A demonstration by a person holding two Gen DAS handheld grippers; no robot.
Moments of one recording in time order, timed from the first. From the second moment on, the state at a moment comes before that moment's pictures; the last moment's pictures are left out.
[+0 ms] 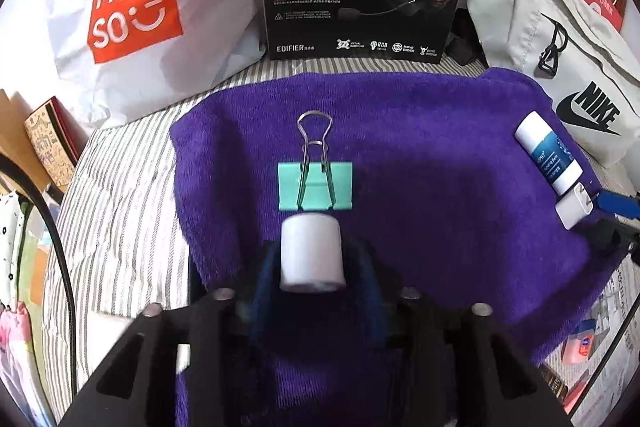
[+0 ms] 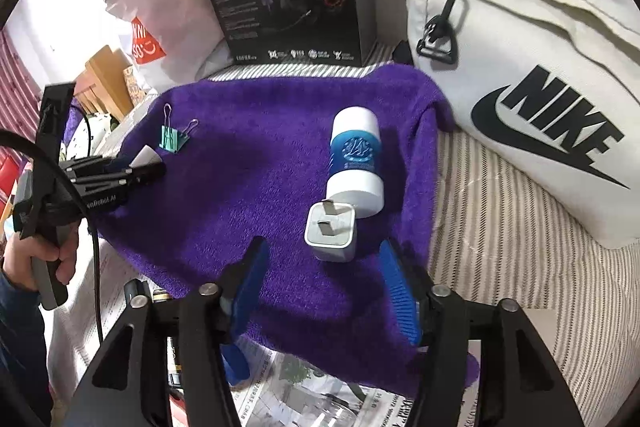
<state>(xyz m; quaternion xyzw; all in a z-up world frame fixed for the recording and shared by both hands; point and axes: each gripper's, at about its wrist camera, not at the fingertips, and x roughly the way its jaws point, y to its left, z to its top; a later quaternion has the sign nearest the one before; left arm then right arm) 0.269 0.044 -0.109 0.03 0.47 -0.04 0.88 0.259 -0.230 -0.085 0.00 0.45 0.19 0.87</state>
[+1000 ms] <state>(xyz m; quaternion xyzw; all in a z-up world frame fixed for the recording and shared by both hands) 0.109 -0.031 -0.089 0.07 0.48 -0.14 0.87 0.237 -0.243 -0.054 0.02 0.41 0.21 0.89</state>
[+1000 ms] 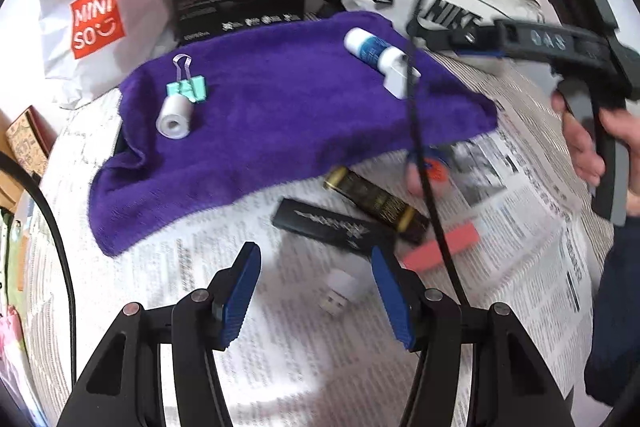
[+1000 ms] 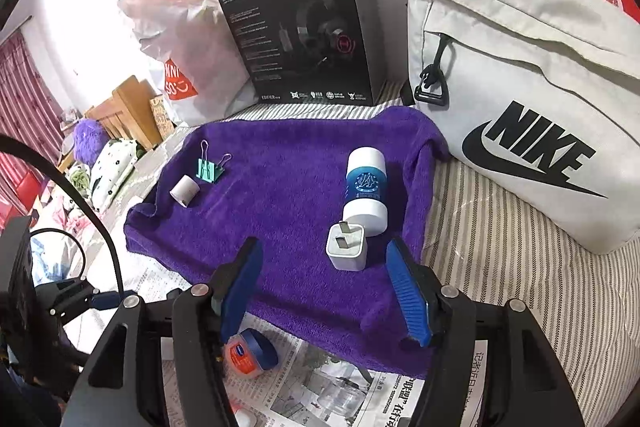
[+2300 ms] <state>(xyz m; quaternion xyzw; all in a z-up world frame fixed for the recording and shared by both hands) 0.113 -0.024 -0.110 0.08 0.49 -0.17 0.85 0.168 -0.273 -0.093 0.00 0.46 0.17 0.87</state>
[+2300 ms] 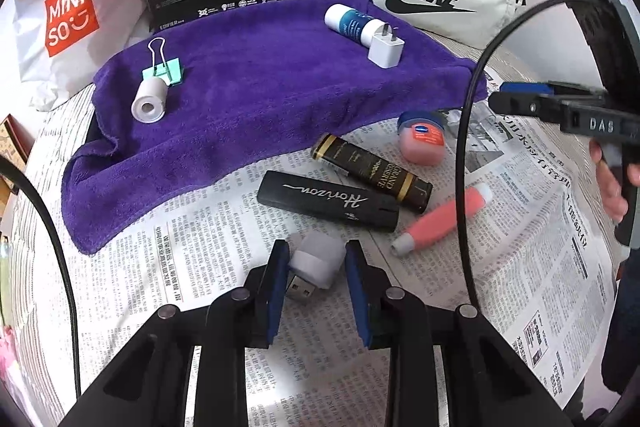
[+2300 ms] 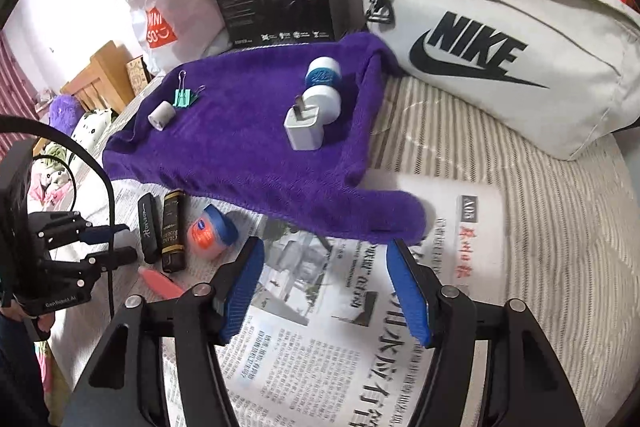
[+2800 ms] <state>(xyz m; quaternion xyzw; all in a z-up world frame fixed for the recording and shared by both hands) 0.112 -0.025 -0.109 0.08 0.49 -0.17 0.85 0.170 -0.264 -0.114 -0.03 0.47 0.15 0.87</state>
